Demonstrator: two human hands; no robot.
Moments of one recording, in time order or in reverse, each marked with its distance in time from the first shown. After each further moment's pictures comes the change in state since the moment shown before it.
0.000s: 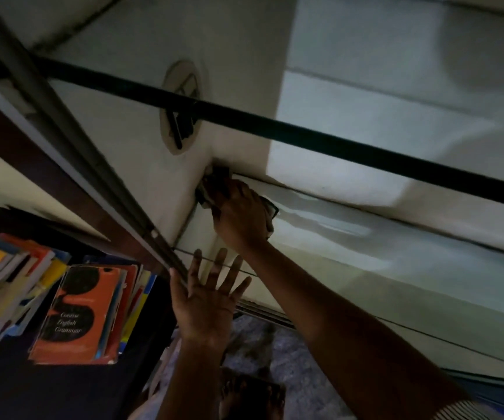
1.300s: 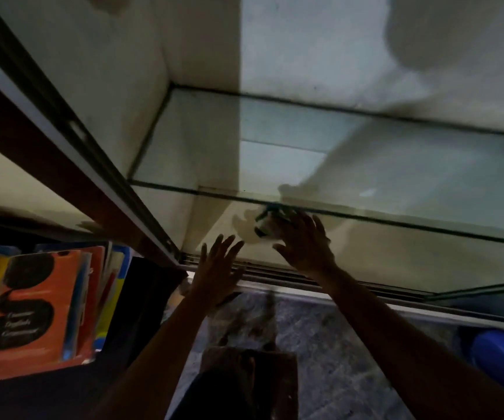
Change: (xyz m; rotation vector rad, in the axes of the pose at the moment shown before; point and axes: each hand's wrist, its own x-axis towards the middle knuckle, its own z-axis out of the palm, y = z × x) left_hand 0.159 -0.059 -0.171 2.362 -0.775 0.624; right_hand -0.191 0.120 0.107 -0.002 -0.015 0.113
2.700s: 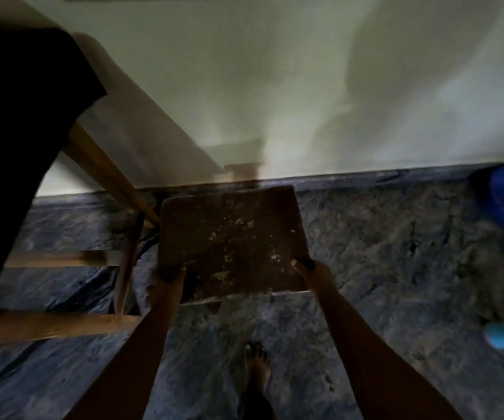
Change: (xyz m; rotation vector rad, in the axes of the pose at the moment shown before) left_hand -0.286 -0.120 0.504 -0.753 0.050 -0.950; right_hand -0.530 -0.010 0.425 0.749 -0.187 1.303
